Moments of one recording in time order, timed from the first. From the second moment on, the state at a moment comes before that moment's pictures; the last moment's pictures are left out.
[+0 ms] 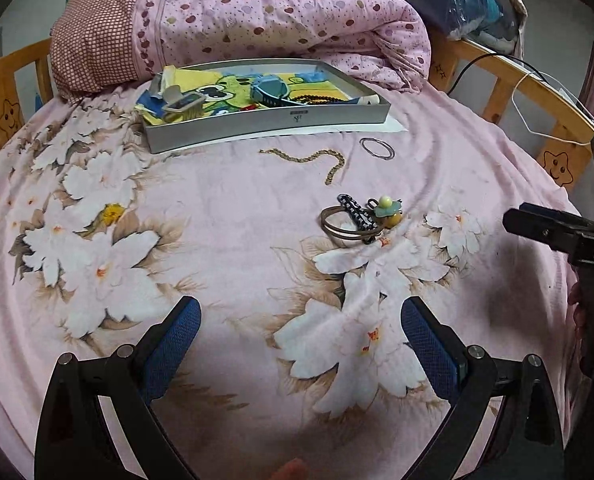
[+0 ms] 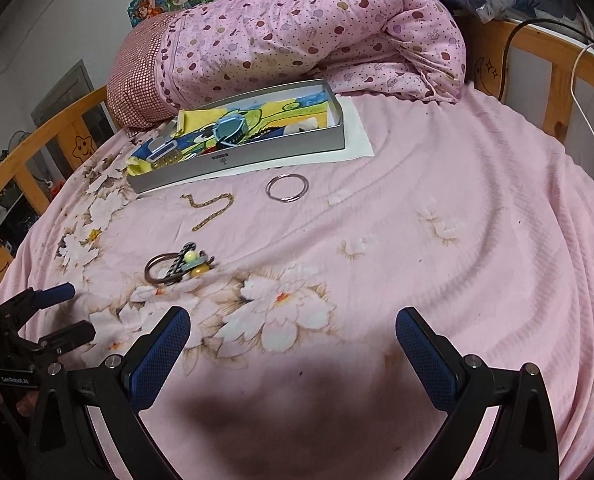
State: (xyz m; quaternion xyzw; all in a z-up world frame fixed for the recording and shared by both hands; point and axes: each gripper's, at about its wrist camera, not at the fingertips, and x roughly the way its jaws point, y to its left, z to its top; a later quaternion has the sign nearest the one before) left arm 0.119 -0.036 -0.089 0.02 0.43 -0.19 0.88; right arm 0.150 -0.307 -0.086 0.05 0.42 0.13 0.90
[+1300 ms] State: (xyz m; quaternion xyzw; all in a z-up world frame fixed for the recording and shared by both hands) left arm 0.189 -0.118 -0.117 0.09 0.41 -0.31 0.85; right arm 0.322 -0.297 -0.124 0.01 0.44 0.28 0.85
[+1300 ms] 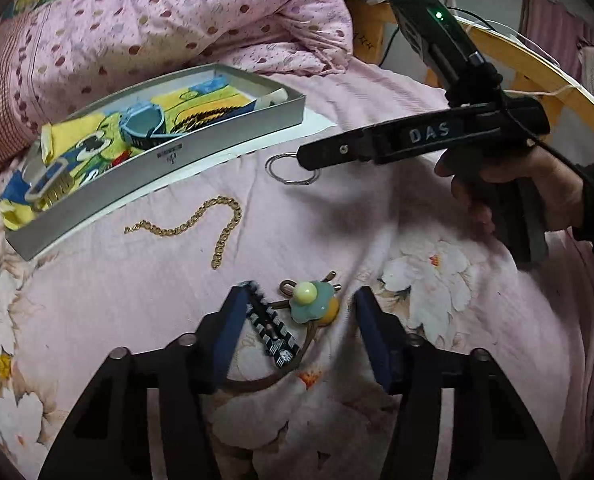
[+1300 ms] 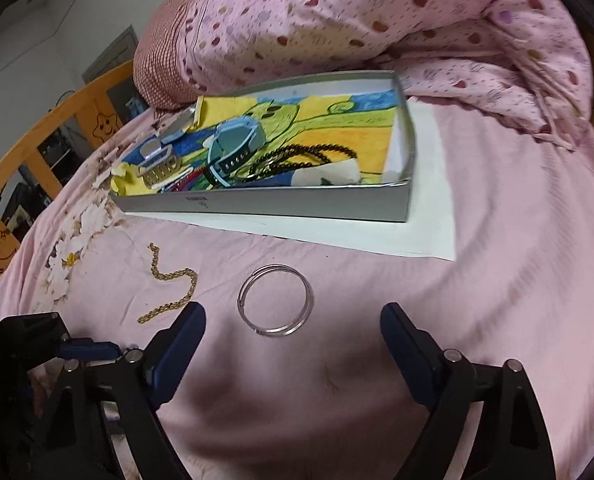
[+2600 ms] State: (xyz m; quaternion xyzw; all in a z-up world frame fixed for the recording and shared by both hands) left arm 0.235 -0.100 -0.117 -0.03 0.45 -0.25 0.86; right arm 0.330 -0.274 -0.137 -0.04 0.44 0.30 0.85
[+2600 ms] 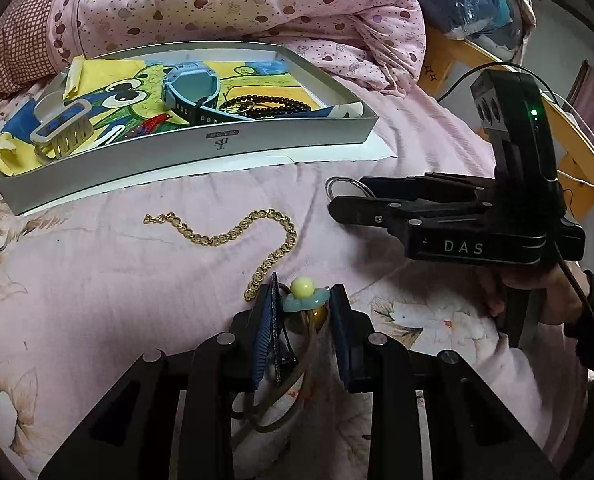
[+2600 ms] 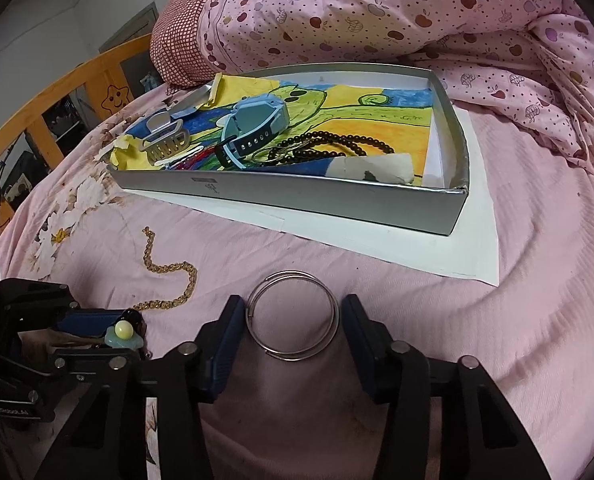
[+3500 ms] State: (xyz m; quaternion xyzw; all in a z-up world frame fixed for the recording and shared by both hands) left arm 0.188 -0.072 -0.081 -0.02 0.42 -0.25 0.87; right arm 0.247 -0.256 -0.124 -0.02 0.44 0.30 0.84
